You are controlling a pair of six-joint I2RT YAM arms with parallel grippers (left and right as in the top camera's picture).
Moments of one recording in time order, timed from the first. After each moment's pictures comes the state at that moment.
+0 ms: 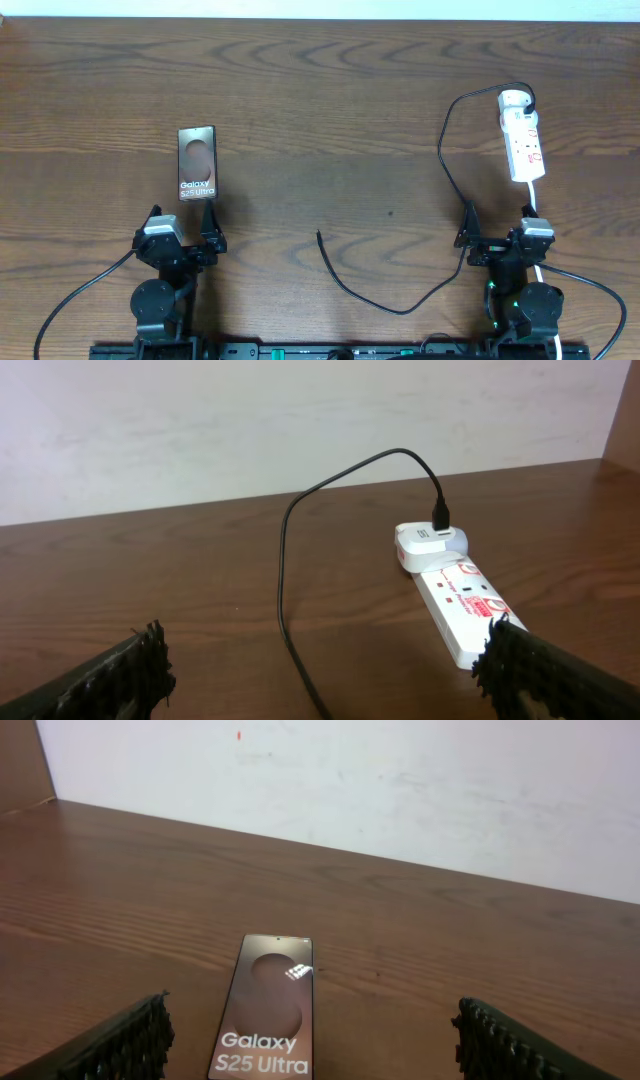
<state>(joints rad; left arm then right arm) 0.04 0.01 0.02 -0.11 0.02 -0.16 0.00 0.01 0.01 -0.07 0.02 0.12</state>
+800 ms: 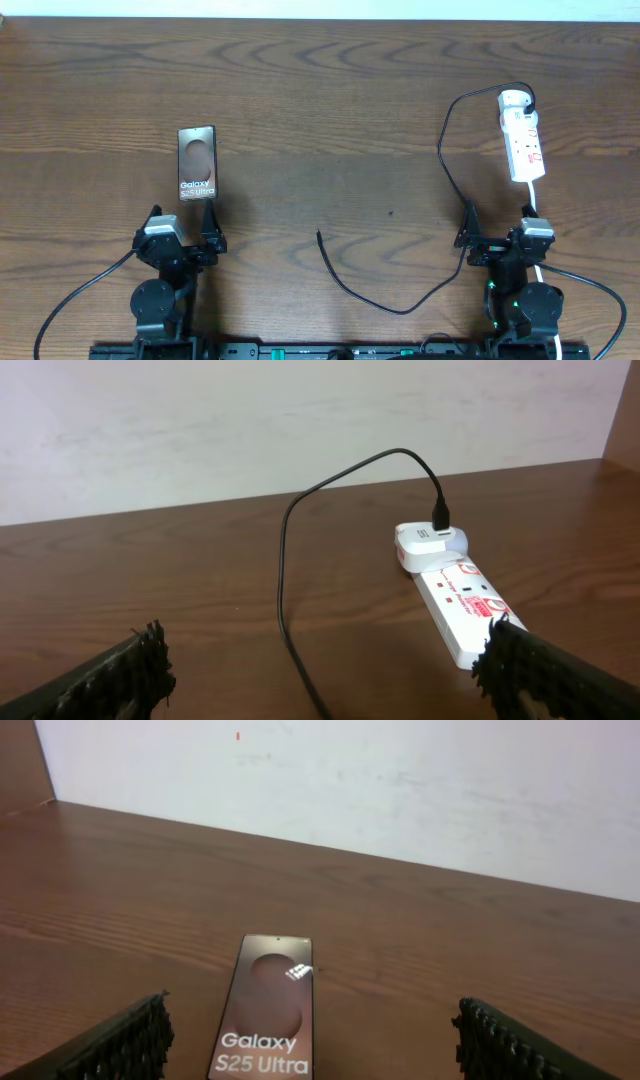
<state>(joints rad) 0.04 0.02 0.02 -0.12 0.02 -0.15 0.00 0.01 0.01 -0.07 0.02 0.12</state>
